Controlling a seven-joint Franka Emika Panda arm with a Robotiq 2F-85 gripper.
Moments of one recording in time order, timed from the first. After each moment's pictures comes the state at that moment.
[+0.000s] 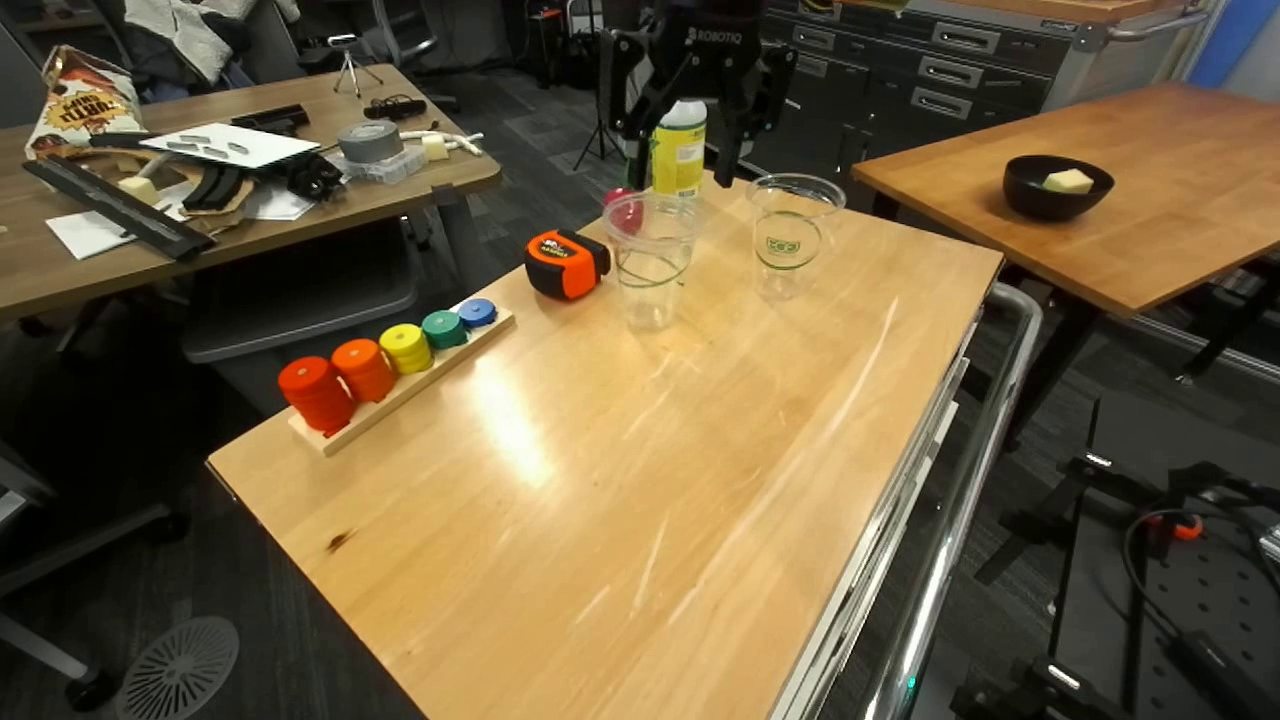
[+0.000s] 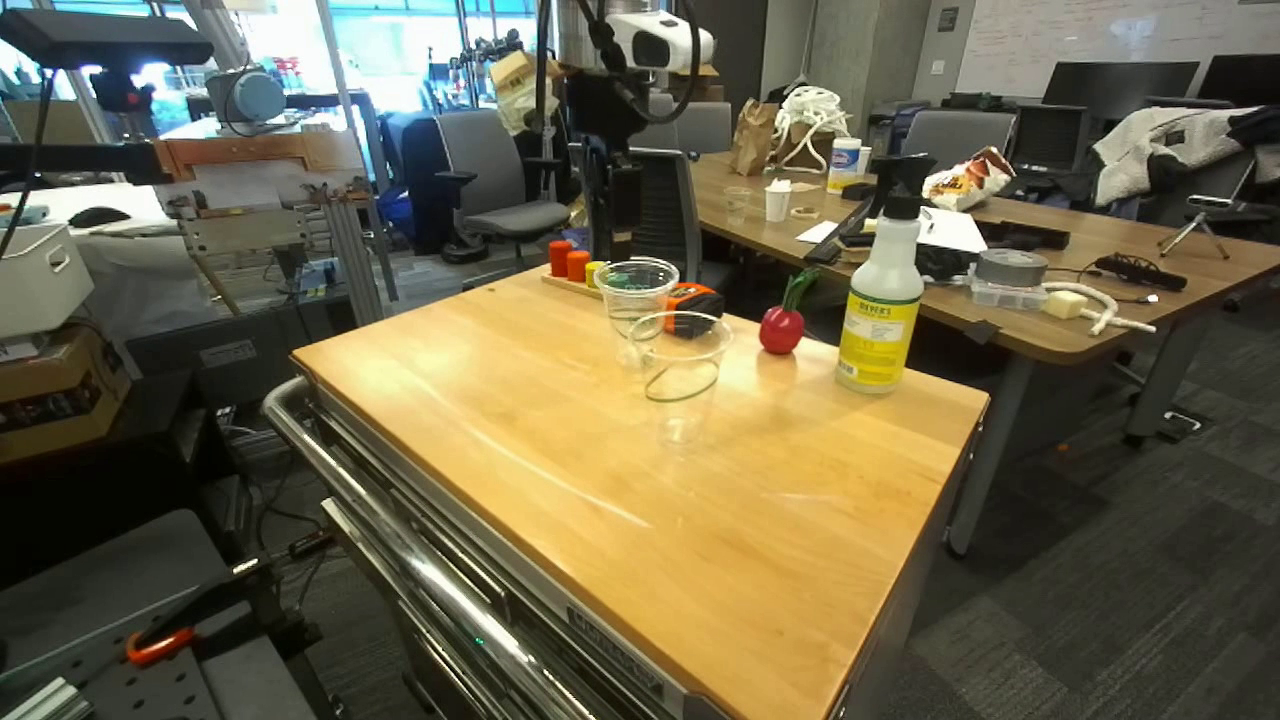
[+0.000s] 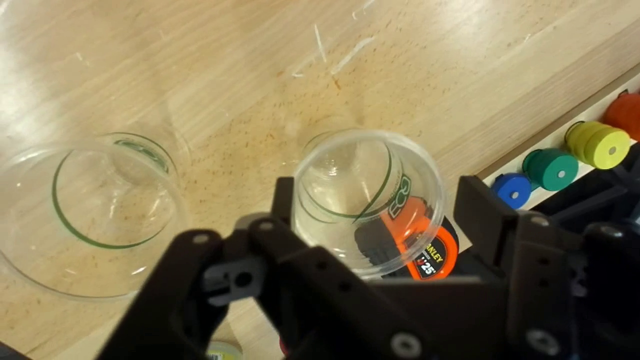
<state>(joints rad) 0.04 0.11 0.01 -2.07 0.12 2.28 0.51</state>
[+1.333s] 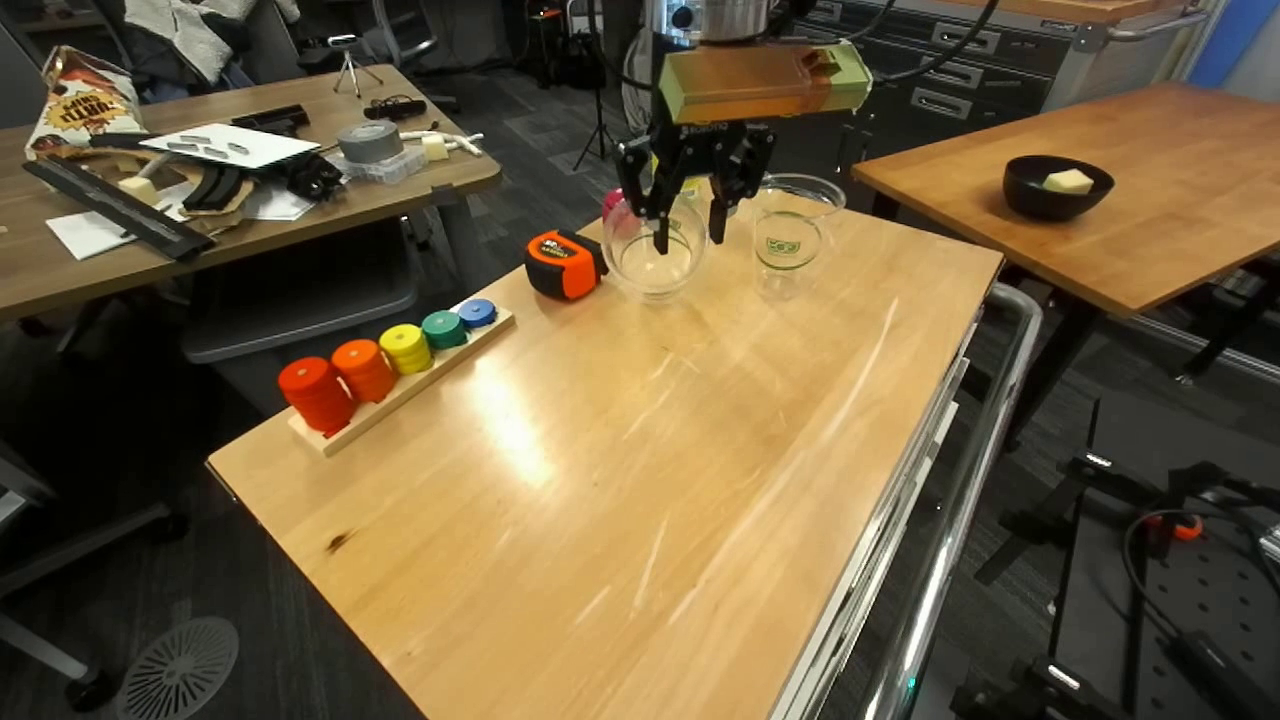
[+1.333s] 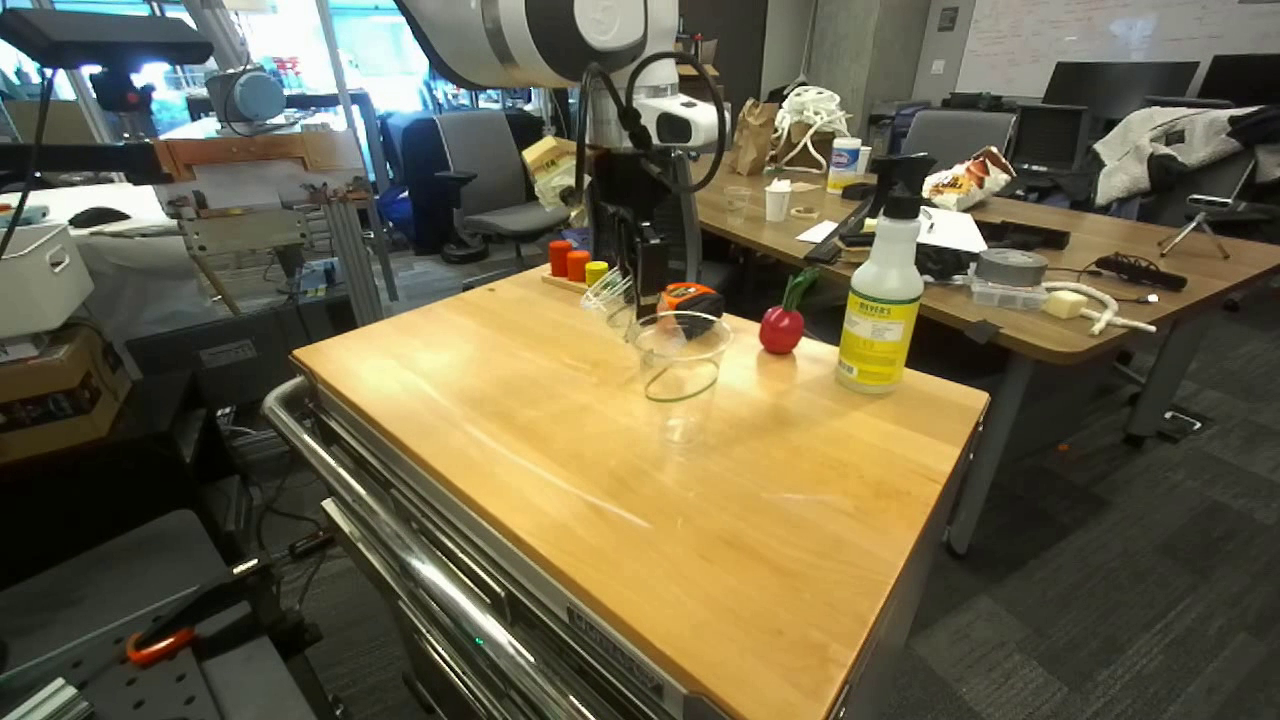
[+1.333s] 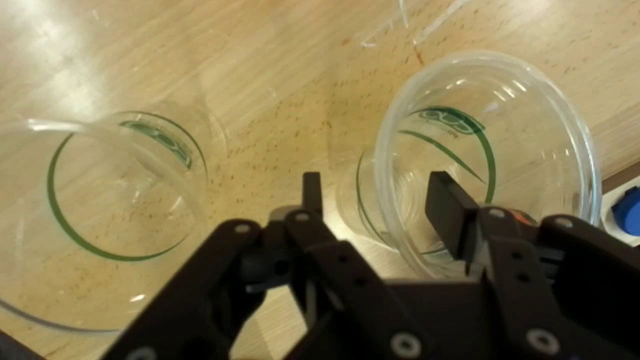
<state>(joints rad) 0.05 0.26 -0.02 -2.03 -0.03 2.35 0.60</state>
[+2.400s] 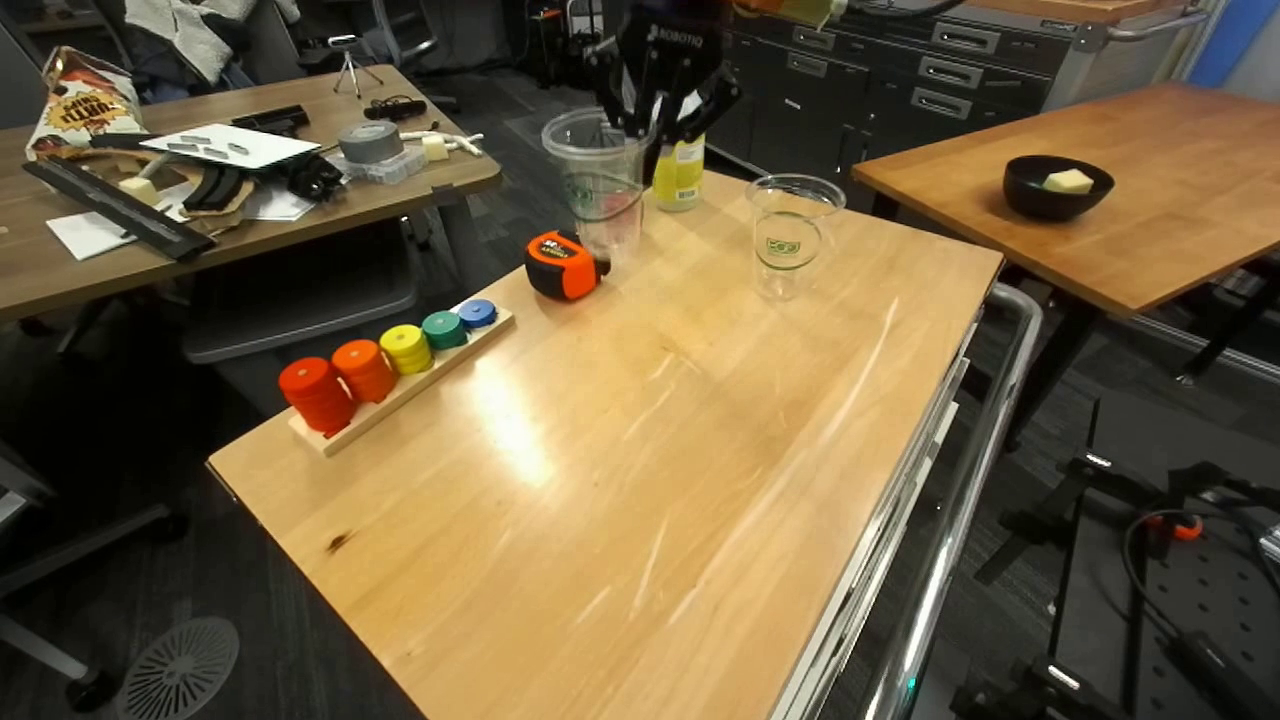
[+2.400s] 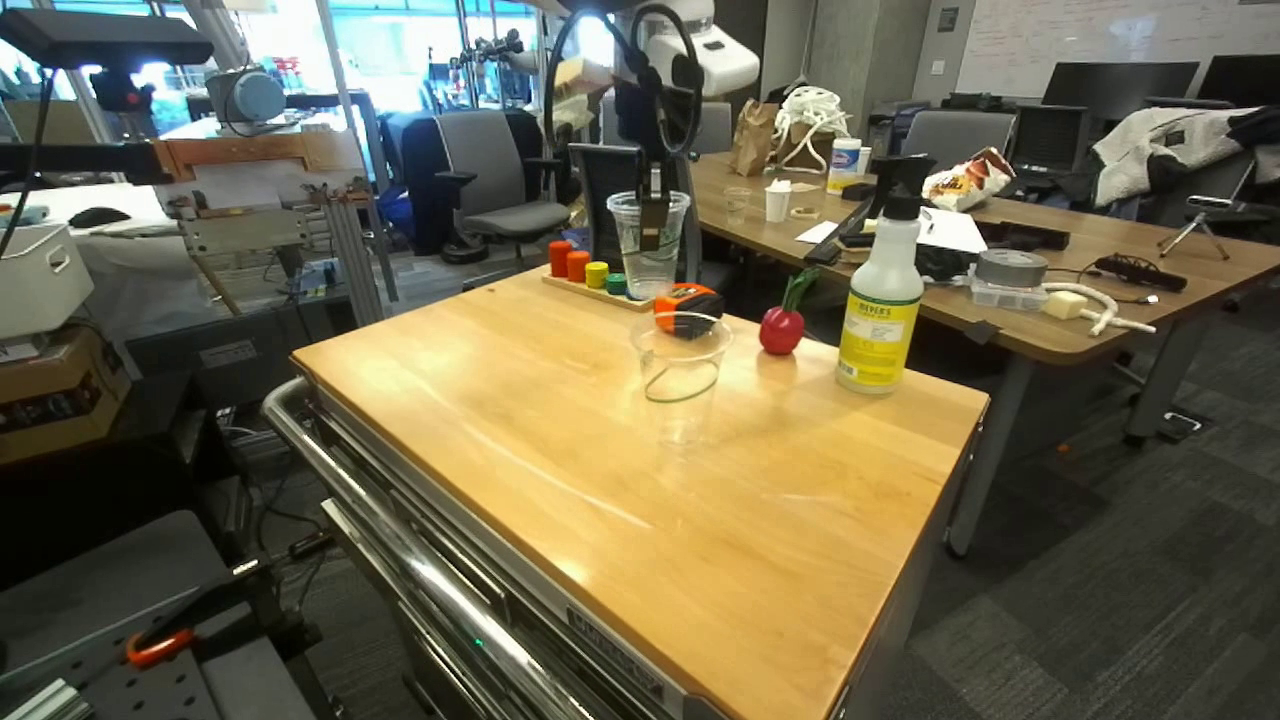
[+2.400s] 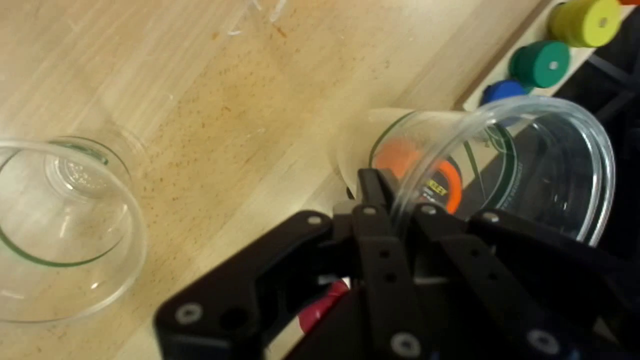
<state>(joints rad) 0.03 0.22 -0.03 -1.95 0.24 2.31 0.65</state>
